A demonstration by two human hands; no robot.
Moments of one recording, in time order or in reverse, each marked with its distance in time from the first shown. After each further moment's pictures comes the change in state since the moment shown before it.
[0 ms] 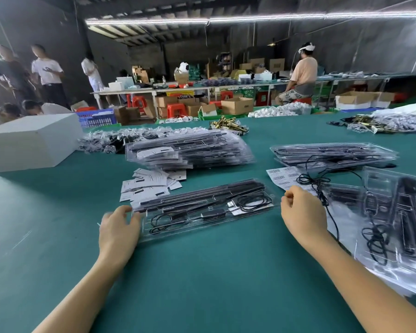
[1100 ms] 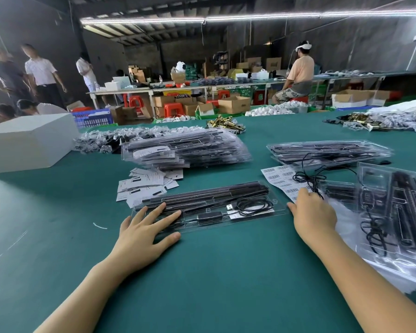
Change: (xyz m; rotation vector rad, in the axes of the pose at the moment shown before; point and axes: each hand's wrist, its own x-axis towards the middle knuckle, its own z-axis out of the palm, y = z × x) left_hand -0.012 0.000 0.012 0.587 -0.488 0.579; right_hand 0.011 0.029 0.003 -0.493 -0.114 0.038
